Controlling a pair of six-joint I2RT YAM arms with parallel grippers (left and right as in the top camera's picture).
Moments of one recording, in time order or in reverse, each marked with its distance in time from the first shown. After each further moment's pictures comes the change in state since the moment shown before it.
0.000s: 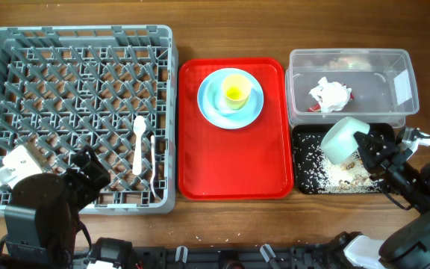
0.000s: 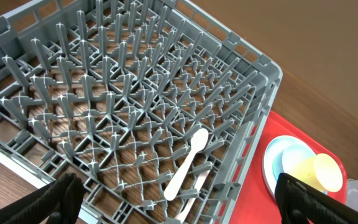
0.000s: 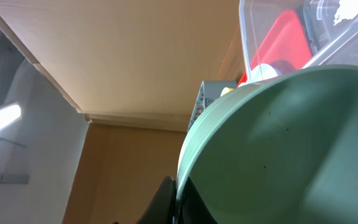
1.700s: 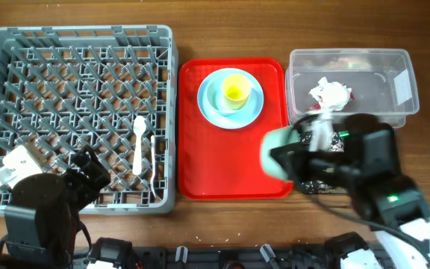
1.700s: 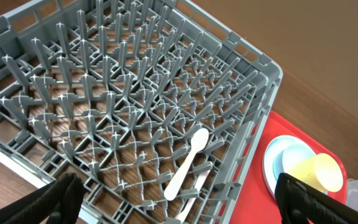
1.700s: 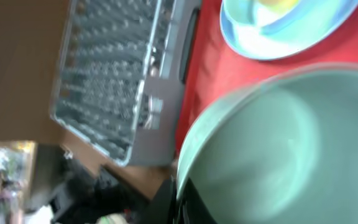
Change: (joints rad) left arm 0.000 0.000 0.000 -0.002 0.000 0.000; right arm 1.217 -0.611 0.146 0.470 1.007 1.043
